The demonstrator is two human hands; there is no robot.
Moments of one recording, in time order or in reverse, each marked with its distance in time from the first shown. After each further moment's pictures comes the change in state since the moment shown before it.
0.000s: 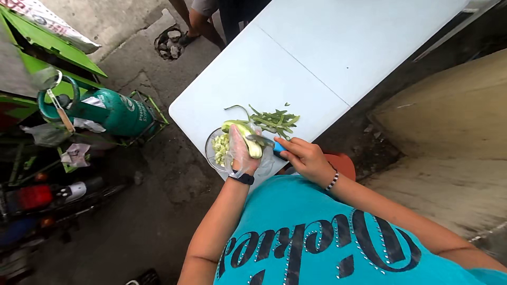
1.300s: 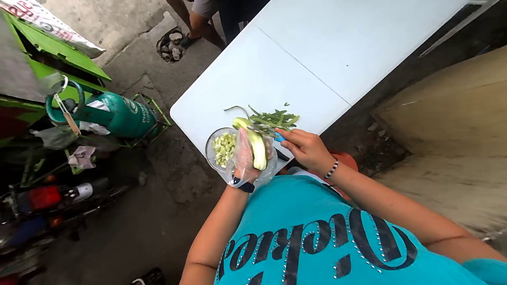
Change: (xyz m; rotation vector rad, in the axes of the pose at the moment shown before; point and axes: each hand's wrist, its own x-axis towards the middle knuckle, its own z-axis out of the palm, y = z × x) left_hand -0.003 -0.010 -0.009 0.145 -0.223 -0.111; right_hand 0.016 0.019 -0.007 -0.001 -0.002 0.009
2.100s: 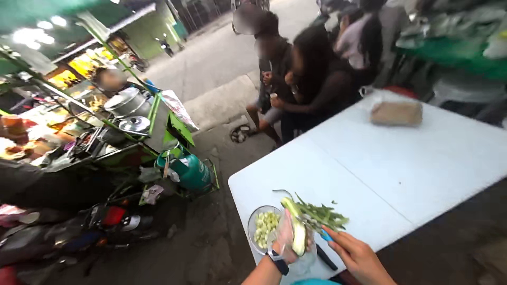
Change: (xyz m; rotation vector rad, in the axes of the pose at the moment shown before) left_hand -0.004 0.021 0.009 0.100 0.078 -0.031; right_hand -0.006 0.010 0.005 -0.023 0.067 -0.076
